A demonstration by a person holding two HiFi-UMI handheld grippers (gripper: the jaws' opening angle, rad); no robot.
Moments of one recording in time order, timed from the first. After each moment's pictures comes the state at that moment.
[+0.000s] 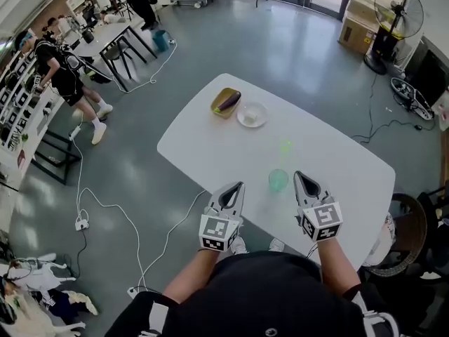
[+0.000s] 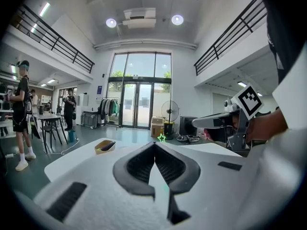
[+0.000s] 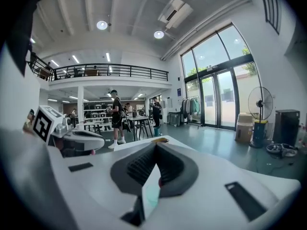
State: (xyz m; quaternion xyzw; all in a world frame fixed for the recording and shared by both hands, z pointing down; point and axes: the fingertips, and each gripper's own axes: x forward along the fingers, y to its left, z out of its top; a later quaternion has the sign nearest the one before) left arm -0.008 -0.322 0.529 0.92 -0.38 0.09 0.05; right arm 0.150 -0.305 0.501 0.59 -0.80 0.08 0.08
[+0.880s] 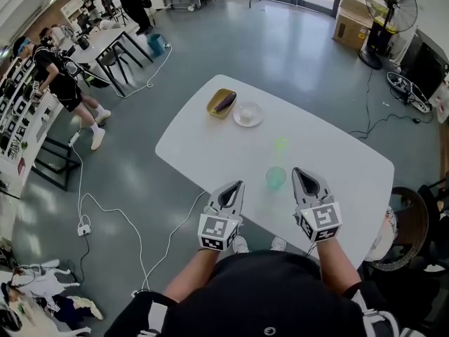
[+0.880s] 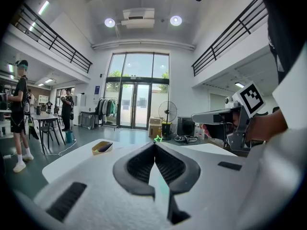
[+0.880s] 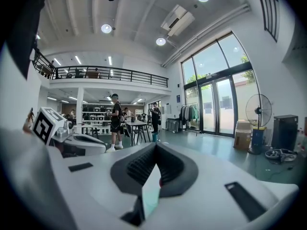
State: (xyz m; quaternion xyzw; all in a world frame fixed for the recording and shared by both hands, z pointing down) left arm 0.003 -0.312 0.525 0.93 -0.36 0.08 0.05; right arm 0.152 -0.293 0.477 0.60 -0.80 0.05 0.07
